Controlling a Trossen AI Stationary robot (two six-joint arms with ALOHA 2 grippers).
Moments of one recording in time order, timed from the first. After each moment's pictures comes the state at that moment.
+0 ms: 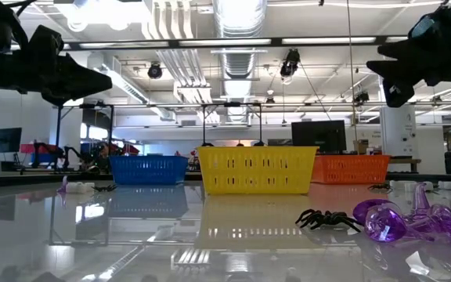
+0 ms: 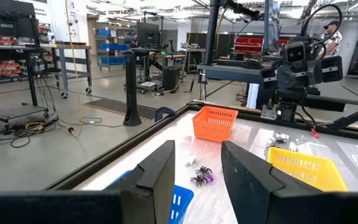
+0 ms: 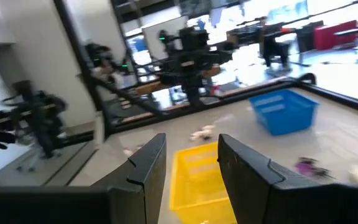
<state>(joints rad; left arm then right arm) 0.42 0.02 0.04 0.02 0.00 -0.04 -0.17 0.04 0.01 0.09 -0.20 0.29</state>
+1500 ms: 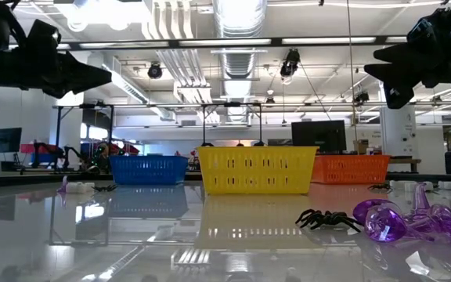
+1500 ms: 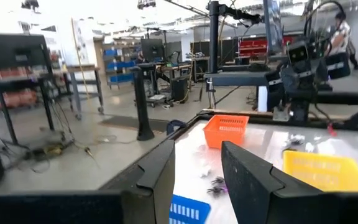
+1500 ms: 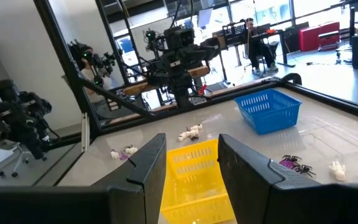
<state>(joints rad) 0.43 0.02 0.04 0.08 -0.02 0.09 -0.17 0.04 0.01 0.08 -0.18 0.28</state>
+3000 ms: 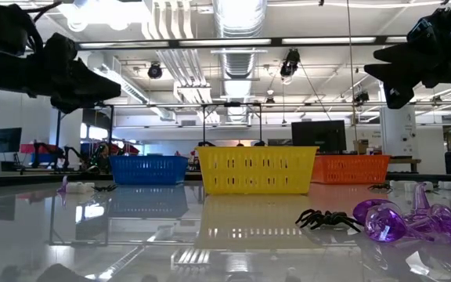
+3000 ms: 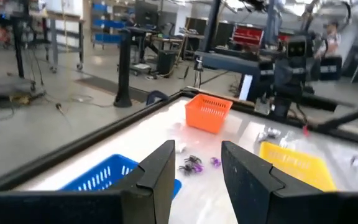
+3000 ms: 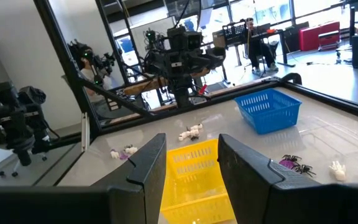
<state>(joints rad) 0.42 0.26 0.04 0.20 0.01 -0.17 -0.17 0.04 0.01 0.08 -0.18 0.28</state>
